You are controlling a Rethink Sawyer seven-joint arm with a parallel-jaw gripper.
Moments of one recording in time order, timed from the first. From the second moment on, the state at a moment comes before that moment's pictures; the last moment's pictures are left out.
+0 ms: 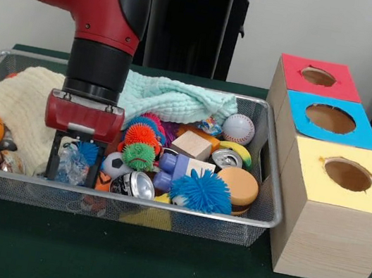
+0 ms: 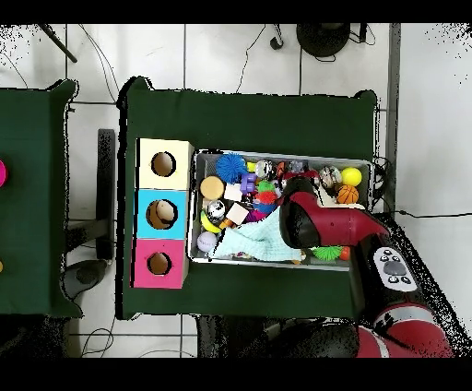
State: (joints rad) arm -0.53 -0.42 0.08 1.54 -0.58 -0.20 1.67
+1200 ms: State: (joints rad) arm -0.52 -0.42 0.08 1.53 -0.58 -0.11 1.67
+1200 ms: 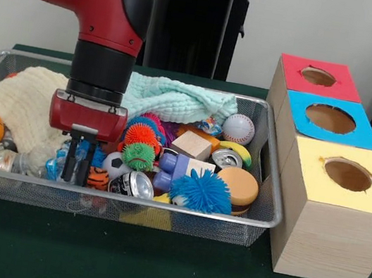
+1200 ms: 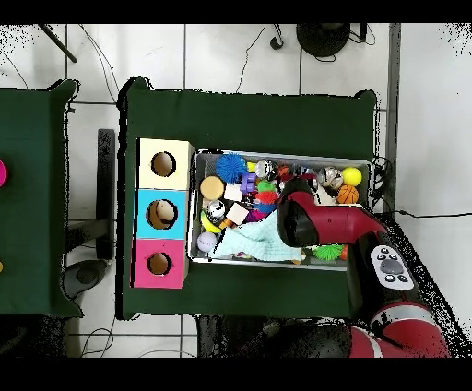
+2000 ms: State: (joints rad) arm -0.51 -0.44 0.08 1.53 -0.58 -0.07 1.67
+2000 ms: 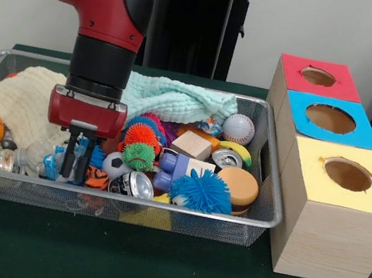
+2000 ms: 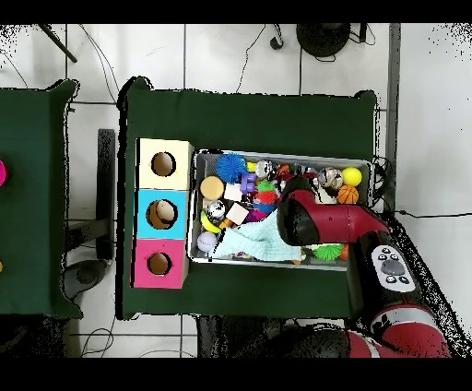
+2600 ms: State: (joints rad) arm -0.44 -0.60 0.06 1.59 -0.51 0.06 1.67
